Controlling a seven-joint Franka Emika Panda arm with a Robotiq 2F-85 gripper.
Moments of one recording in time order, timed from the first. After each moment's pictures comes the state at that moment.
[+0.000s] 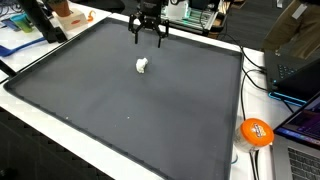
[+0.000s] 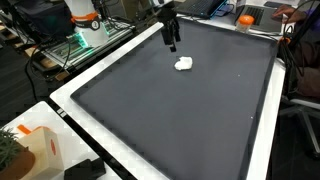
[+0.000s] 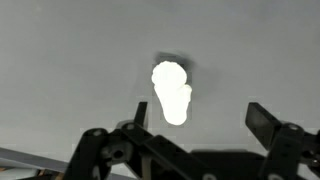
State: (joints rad) arm 0.76 0.38 -0.80 -2.13 -2.40 3.58 2.18
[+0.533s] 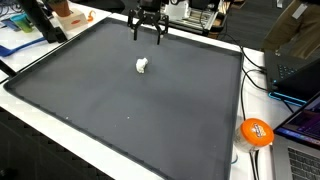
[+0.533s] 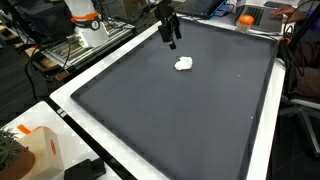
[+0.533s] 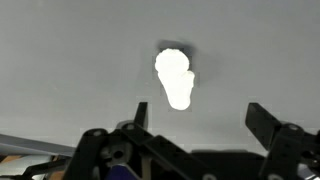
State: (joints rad) arm 0.66 0.26 -0.70 -2.22 -2.36 3.47 2.12
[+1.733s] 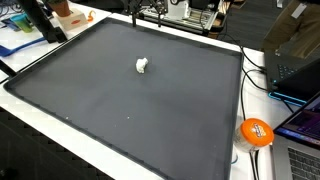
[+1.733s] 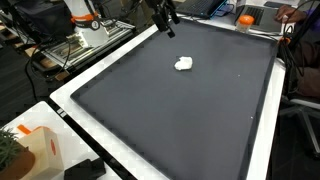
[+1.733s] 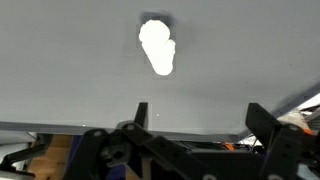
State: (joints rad) arm 0.34 0.10 -0.55 -2.36 -1.99 3.60 1.60
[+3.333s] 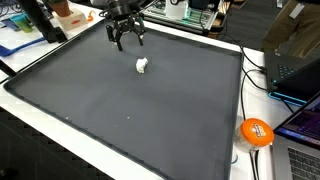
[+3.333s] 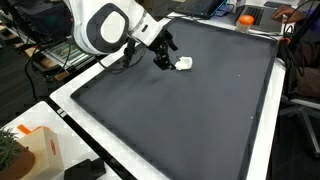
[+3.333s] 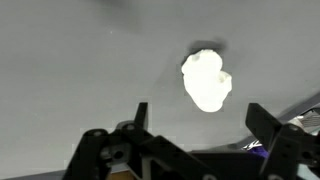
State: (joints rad) arm -0.01 0.58 -0.42 -2.10 -1.74 3.99 1.20
